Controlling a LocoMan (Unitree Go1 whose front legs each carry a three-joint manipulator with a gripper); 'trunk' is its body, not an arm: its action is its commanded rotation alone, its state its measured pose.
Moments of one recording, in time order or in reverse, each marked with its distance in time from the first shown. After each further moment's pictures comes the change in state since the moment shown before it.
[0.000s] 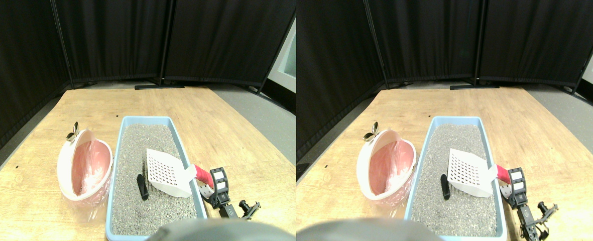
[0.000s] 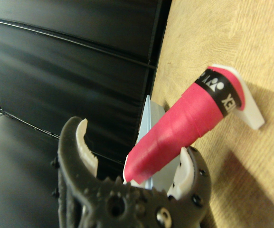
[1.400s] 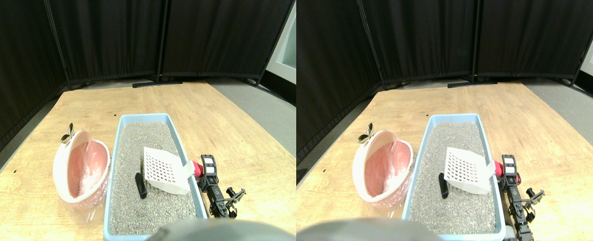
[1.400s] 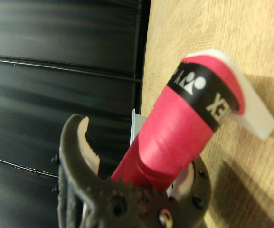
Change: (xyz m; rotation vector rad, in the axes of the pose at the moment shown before) right arm 0.026 -0.007 -0.018 0.133 0.074 -0.140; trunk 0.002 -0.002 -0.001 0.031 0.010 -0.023
